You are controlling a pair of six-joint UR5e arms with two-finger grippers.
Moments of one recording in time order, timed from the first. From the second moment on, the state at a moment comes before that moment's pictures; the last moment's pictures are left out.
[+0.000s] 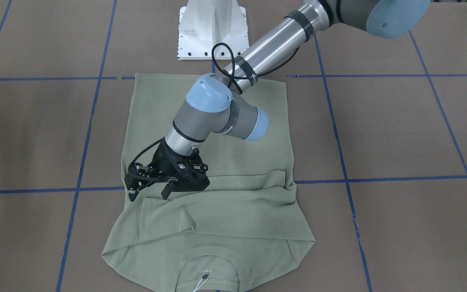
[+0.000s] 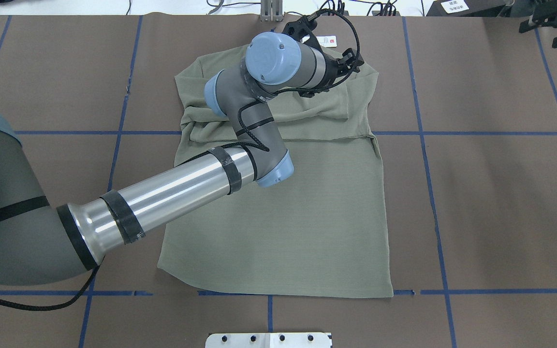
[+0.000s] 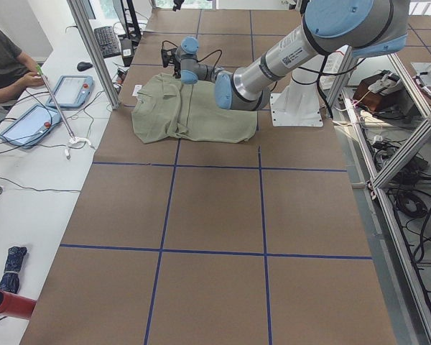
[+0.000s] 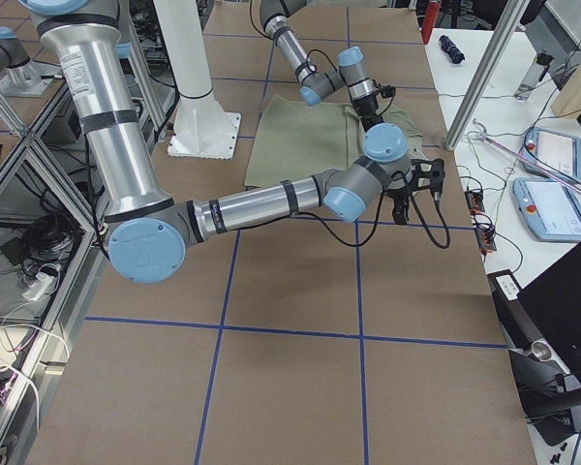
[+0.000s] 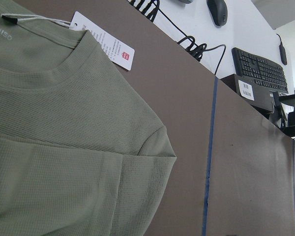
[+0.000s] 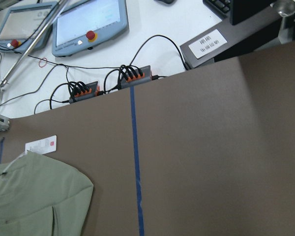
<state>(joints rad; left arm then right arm) -0.62 -2.80 -0.71 -2.64 -1.73 -1.67 1.39 -1.27 1.58 -0.94 2.33 0.97</state>
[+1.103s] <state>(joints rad) -0.71 -2.50 -1.12 -2.59 -1.85 -1.62 1.38 -1.50 1.92 -0.96 2.40 0.99</state>
